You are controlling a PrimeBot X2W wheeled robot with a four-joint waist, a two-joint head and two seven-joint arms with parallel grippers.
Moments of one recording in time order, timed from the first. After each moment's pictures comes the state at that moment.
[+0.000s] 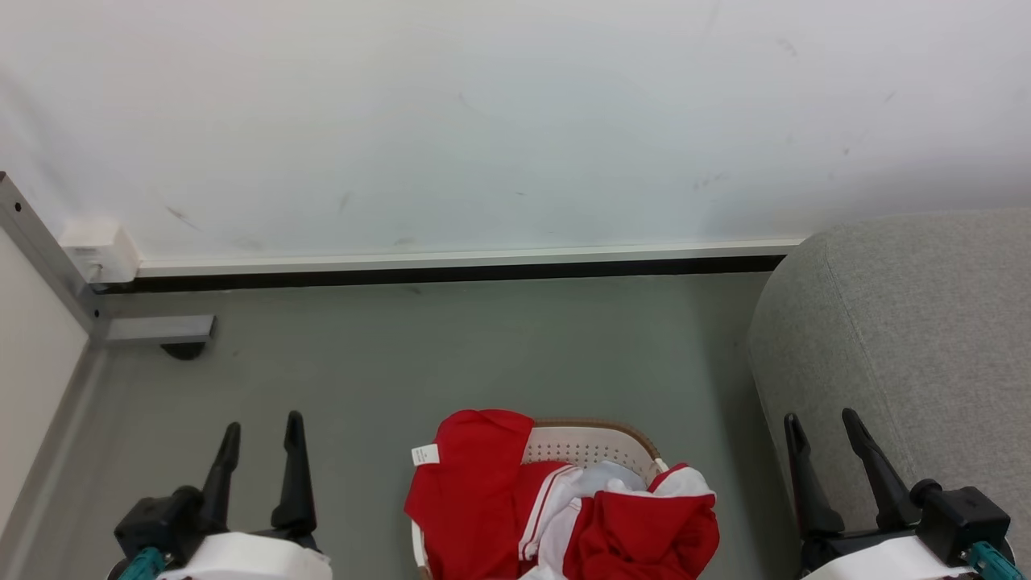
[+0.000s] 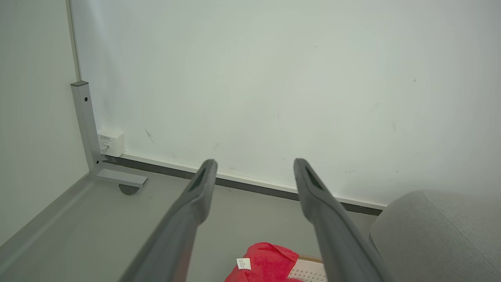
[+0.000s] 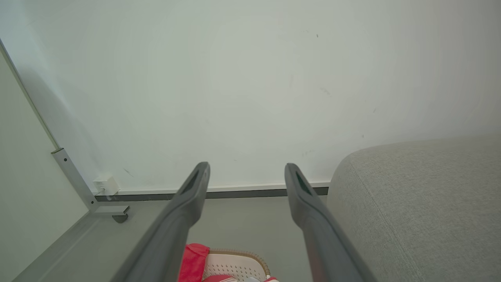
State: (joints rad) left arm -0.08 0.04 0.03 0.17 -0.26 -0.02 -0.21; right arm -0.10 -0.06 0.12 0.23 0.35 0.13 -0.21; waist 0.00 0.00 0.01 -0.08
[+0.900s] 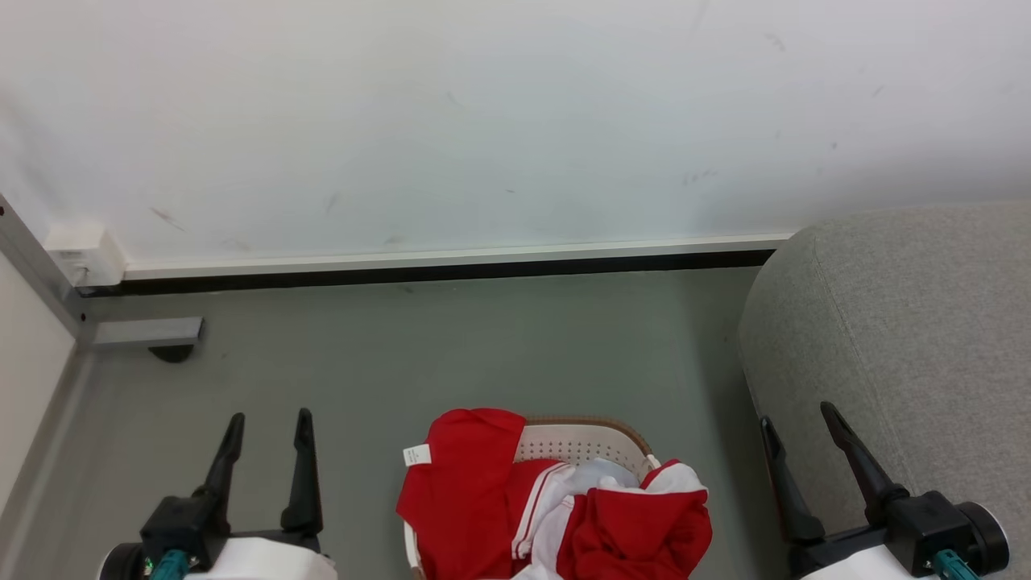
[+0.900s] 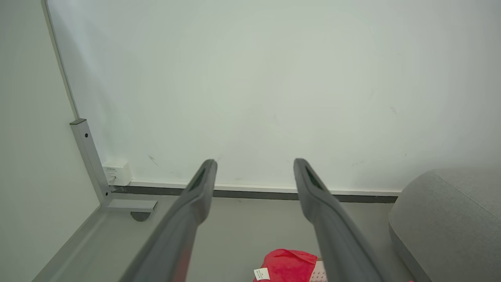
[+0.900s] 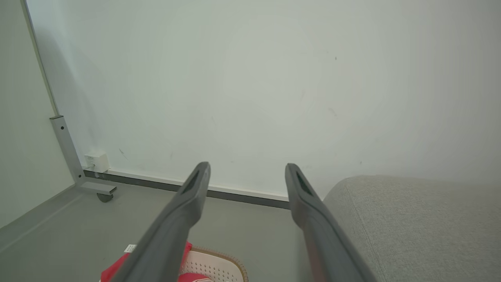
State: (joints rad) left arm -0.08 0.05 0.03 0.18 -0.09 -0.02 -0.26; right arm -0.11 -0.07 0.15 0.23 0.16 0.13 -0.26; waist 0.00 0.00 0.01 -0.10
